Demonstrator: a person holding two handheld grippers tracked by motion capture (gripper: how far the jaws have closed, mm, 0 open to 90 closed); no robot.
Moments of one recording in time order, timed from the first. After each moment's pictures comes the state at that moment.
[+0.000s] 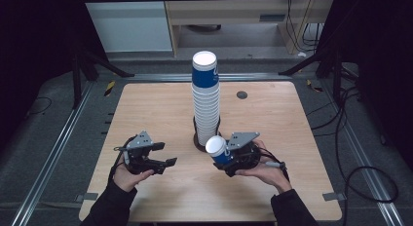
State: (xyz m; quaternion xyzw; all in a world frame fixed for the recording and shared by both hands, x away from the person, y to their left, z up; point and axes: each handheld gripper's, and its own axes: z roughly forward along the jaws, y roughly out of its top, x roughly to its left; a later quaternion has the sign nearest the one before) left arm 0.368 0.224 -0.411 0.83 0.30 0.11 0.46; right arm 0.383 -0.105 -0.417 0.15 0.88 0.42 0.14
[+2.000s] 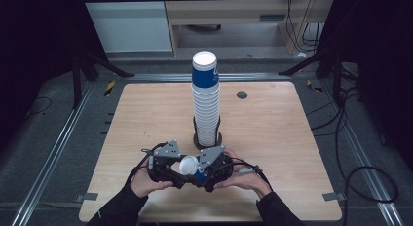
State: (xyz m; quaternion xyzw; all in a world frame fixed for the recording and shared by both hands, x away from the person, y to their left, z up) left arm 0.358 0.163 -0.415 0.88 0.20 0.02 0.43; right arm 0.369 -0.037 -0.444 0.03 0.91 0.40 0.08
